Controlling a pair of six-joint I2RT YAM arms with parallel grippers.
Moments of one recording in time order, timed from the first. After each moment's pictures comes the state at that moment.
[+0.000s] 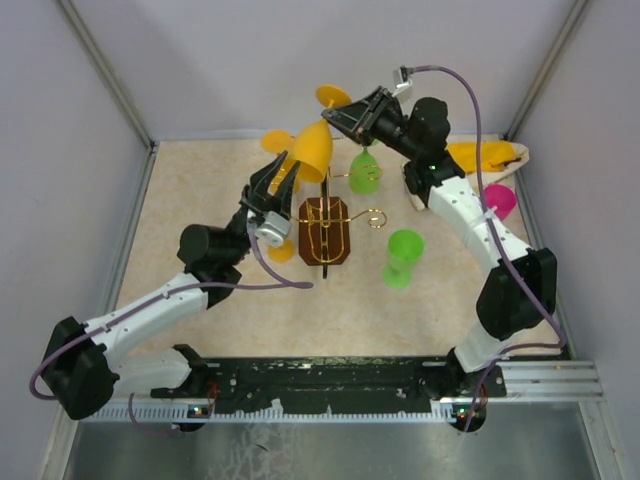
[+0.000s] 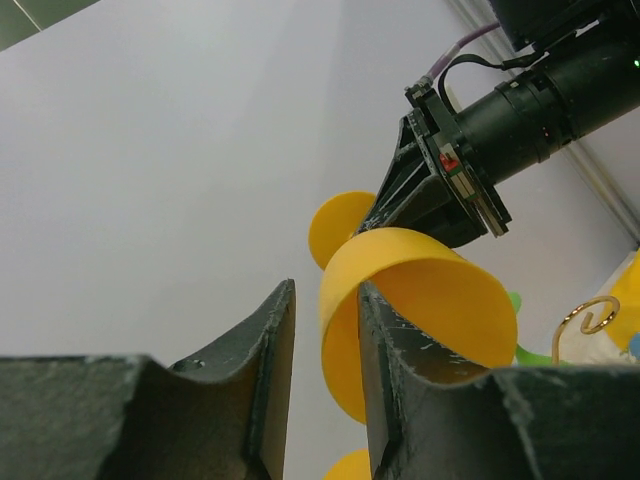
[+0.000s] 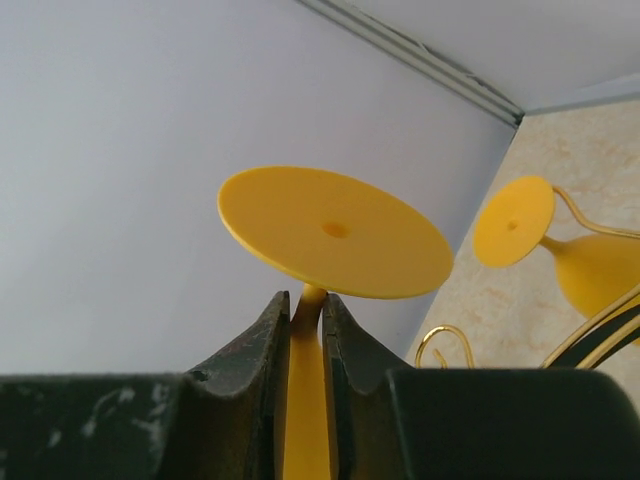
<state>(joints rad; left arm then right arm) -0.76 1.15 0.76 1.04 0.10 0.79 0.39 1.62 1.49 0.30 -0.54 1.17</state>
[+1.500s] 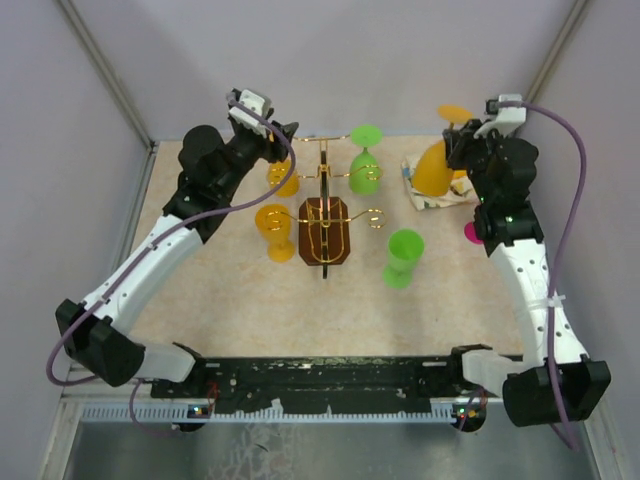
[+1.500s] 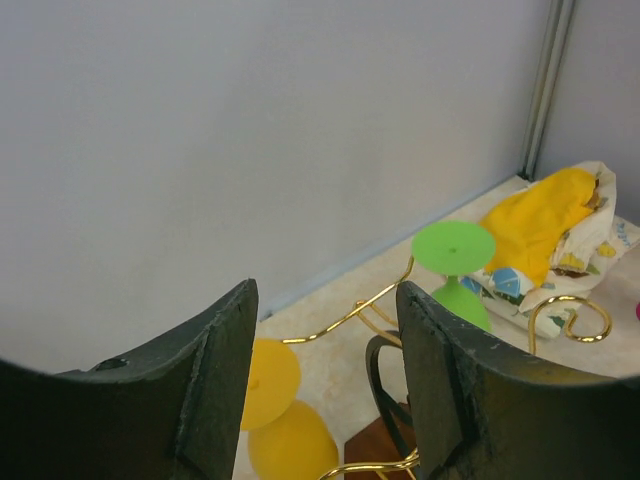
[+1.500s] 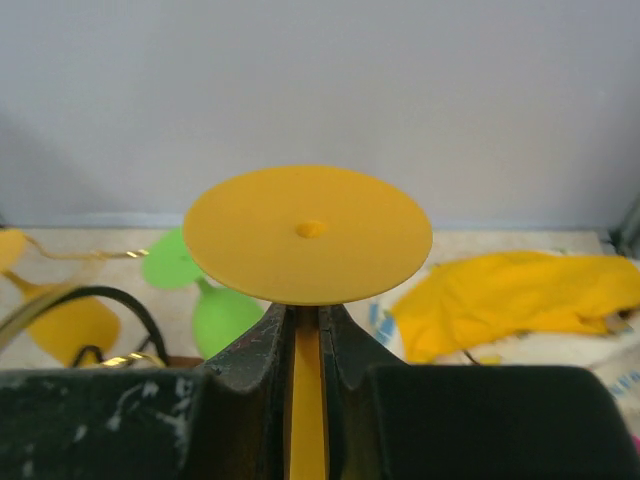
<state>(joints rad) -0.55 1.36 1.36 0.21 0.00 0.17 0.11 1.12 1.22 -0.01 -0.09 0.18</state>
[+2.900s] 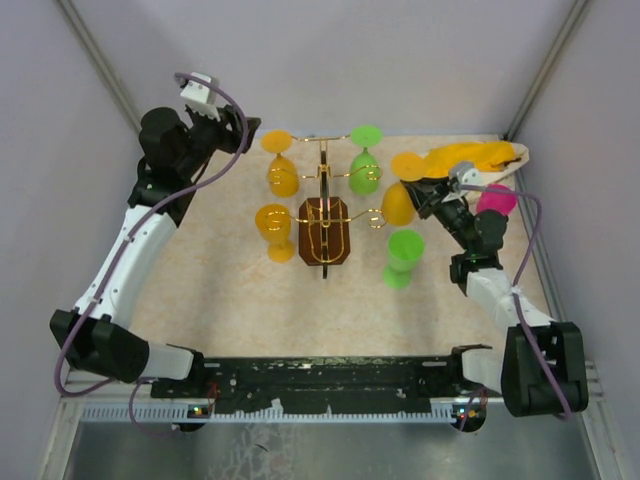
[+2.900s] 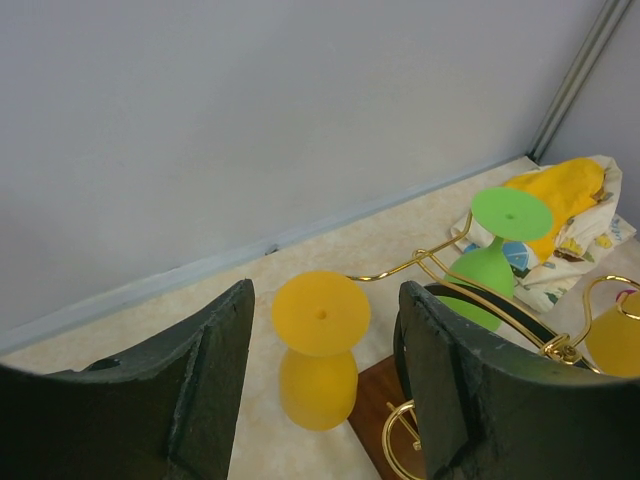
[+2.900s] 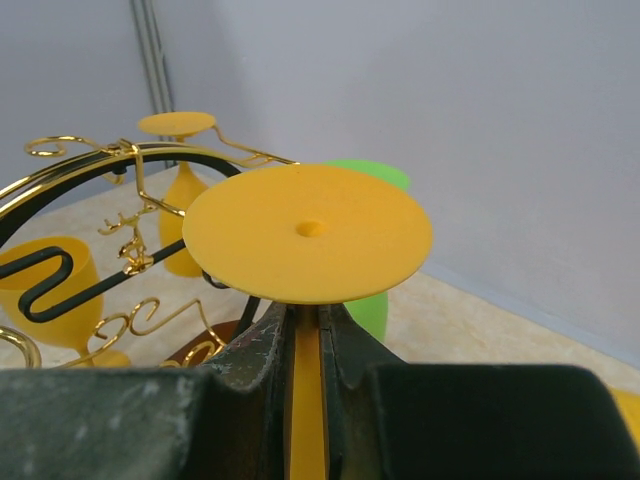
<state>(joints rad) -0.26 1.37 1.43 0.00 0.24 -0.06 0.08 1.16 0.54 0.97 -0.57 0.15</state>
